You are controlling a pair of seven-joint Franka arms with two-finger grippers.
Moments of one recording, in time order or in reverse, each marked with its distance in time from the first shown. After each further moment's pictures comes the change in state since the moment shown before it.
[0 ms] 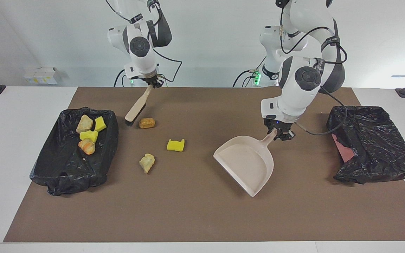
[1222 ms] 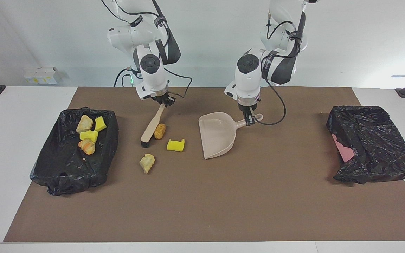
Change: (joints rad) left arm -0.252 -0.092 -0.029 -0.263 0.102 0.155 0.081; right arm 0.064 0.332 0.016 0.185 0.016 0.282 -0.035
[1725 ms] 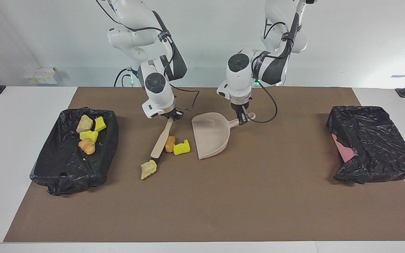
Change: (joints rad) left arm -0.031 0.009 -0.003 0.000 -0.004 0.015 -0.075; right arm 0.004 0.233 -0.001 0.242 -0.009 -0.003 -0.077
